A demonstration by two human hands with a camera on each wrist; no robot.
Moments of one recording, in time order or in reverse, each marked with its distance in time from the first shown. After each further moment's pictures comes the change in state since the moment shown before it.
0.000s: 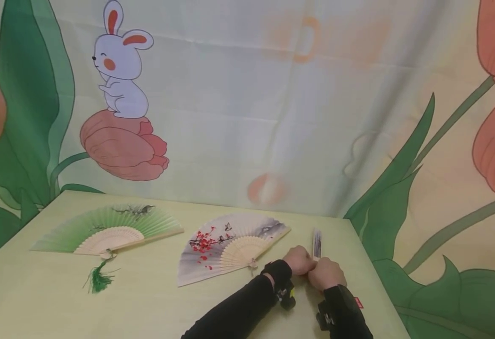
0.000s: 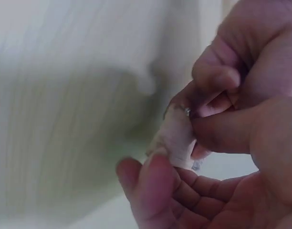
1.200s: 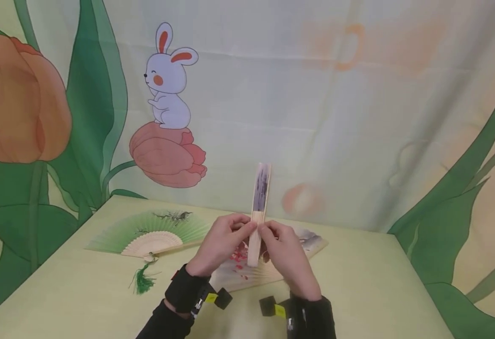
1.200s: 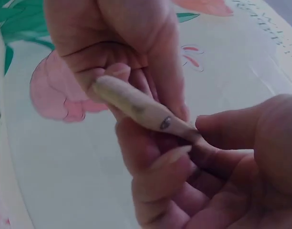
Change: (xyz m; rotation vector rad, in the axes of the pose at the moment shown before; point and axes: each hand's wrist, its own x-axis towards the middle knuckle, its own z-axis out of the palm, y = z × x) left_hand -0.142 -0.089 -0.232 -0.573 0.295 0.244; right_hand -0.047 -0.210 -0.003 0.851 -0.132 -0.417
